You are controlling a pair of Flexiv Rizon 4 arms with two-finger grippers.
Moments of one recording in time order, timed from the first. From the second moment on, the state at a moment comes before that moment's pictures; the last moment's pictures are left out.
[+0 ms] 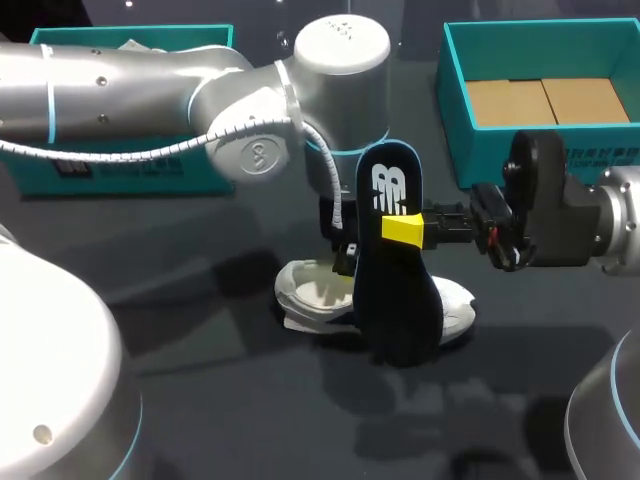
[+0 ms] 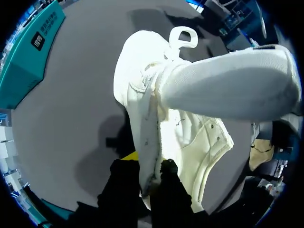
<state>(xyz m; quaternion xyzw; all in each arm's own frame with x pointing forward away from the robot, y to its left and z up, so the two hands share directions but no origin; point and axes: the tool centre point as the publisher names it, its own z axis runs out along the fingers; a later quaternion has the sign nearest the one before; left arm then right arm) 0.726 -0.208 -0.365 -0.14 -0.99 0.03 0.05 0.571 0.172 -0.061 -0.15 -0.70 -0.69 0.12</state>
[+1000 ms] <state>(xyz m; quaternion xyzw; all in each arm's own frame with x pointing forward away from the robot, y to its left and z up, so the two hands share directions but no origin) 0.708 -0.168 -0.312 -0.52 -0.85 0.05 0.06 0.571 0.172 -0.061 -0.15 -0.70 -0.69 0.13</state>
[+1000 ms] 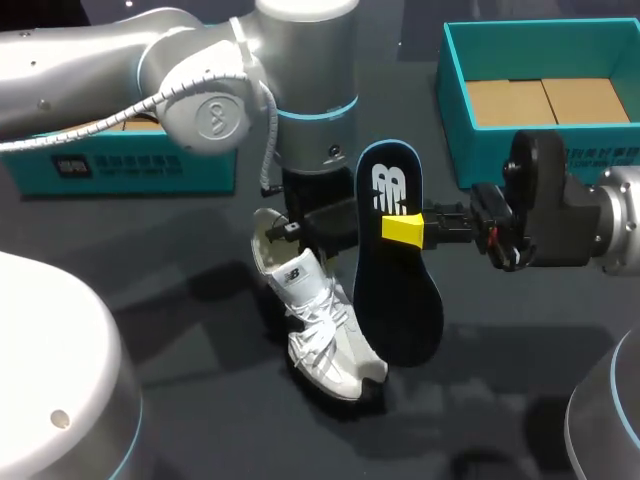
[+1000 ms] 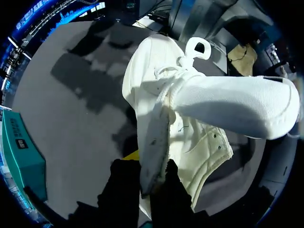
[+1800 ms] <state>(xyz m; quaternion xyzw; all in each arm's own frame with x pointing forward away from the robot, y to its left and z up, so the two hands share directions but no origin) 0.693 -0.198 -0.325 -0.68 -0.73 0.06 -0.04 0.571 0.172 -0.061 -0.15 -0.70 -0.69 0.13</state>
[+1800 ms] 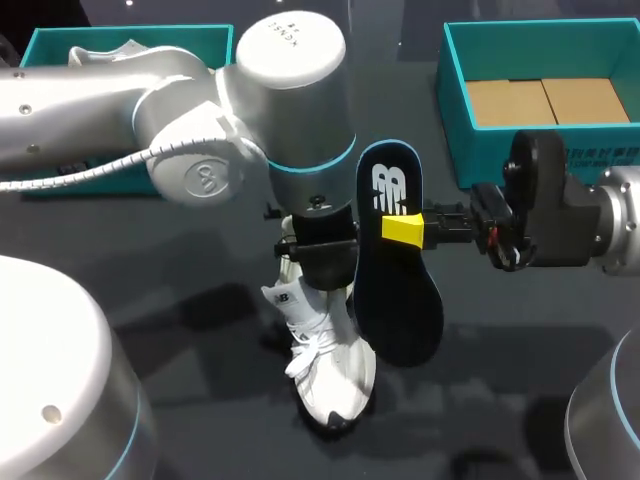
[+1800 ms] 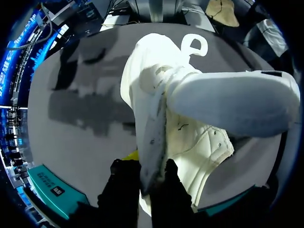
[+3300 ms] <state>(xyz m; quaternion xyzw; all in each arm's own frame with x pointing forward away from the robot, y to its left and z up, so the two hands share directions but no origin) 0.713 -0.265 -0.380 -0.72 -0.69 0.06 0.00 0.571 0.172 -0.061 -0.15 -0.70 -0.69 0.13</state>
